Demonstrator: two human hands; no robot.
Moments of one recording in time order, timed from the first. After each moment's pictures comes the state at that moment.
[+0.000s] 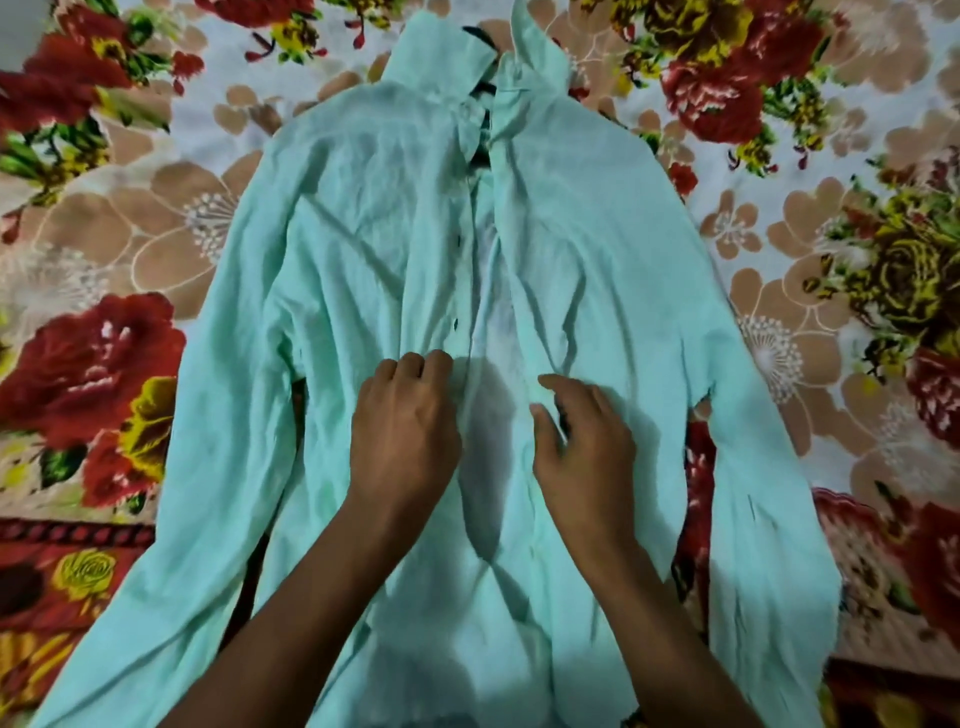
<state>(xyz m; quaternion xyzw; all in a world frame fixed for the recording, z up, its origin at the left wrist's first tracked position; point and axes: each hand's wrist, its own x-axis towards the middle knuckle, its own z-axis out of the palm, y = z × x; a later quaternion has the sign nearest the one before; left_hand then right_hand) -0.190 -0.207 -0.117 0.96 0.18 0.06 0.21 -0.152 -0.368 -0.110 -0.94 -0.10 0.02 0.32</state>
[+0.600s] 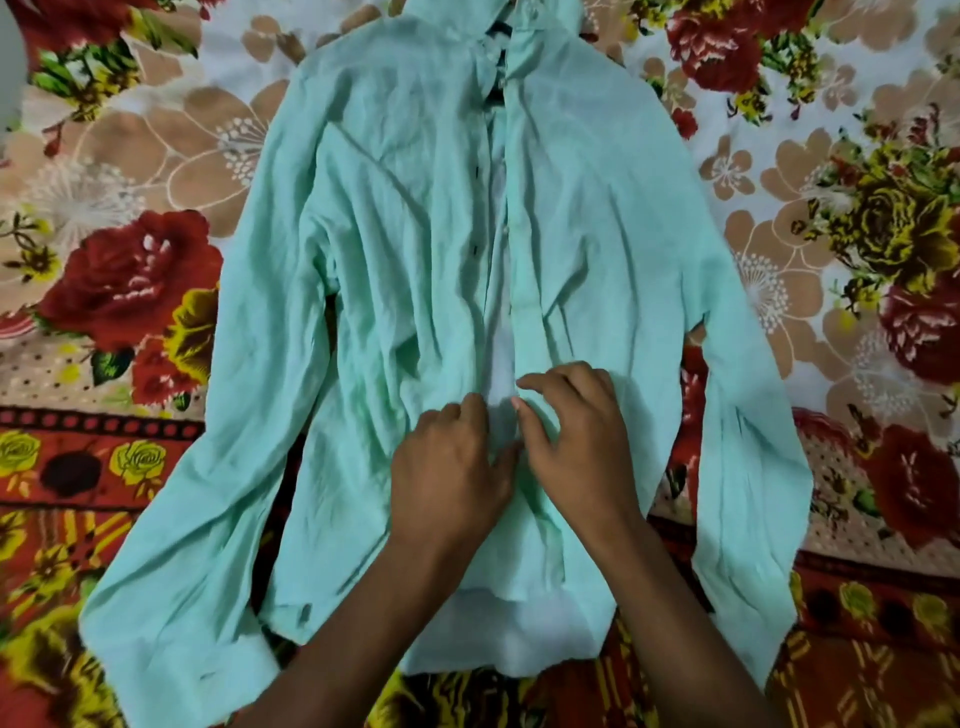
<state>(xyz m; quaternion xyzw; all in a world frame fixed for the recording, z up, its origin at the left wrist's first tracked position) -0.292 -0.263 -0.094 0.94 0.19 -0.01 0.28 -0.222 -0.385 -0.095 -0.94 -0.20 0.03 0.26</state>
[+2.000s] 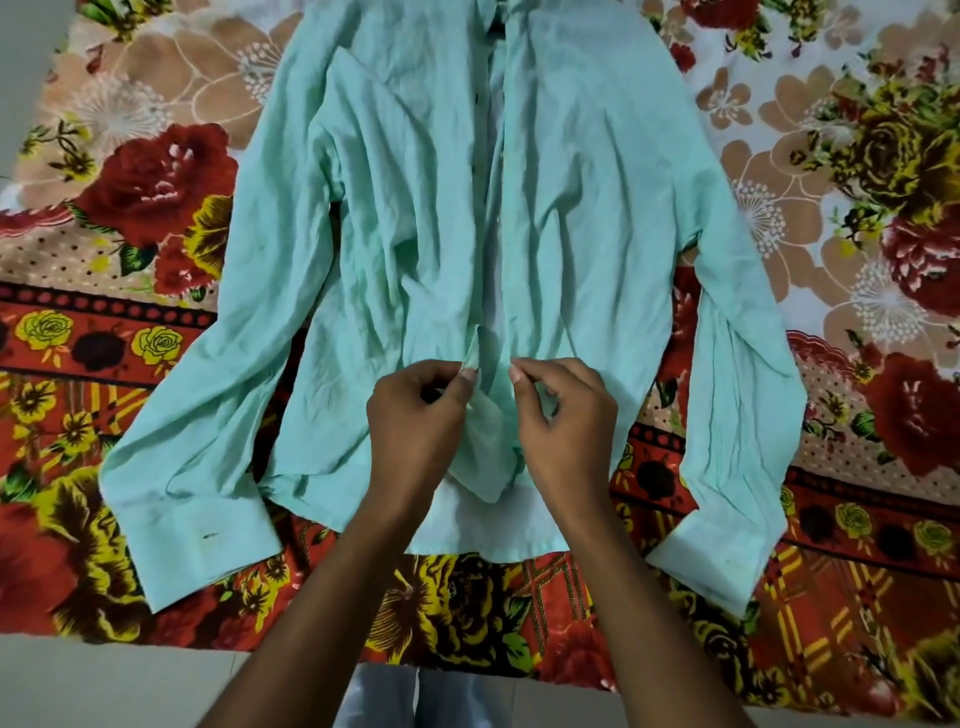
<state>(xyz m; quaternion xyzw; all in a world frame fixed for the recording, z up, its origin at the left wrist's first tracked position) -0.357 -0.289 -0.088 0.69 0.41 0.04 0.60 -0.306 -0.416 -0.104 -0.90 -0.08 0.03 0.42</state>
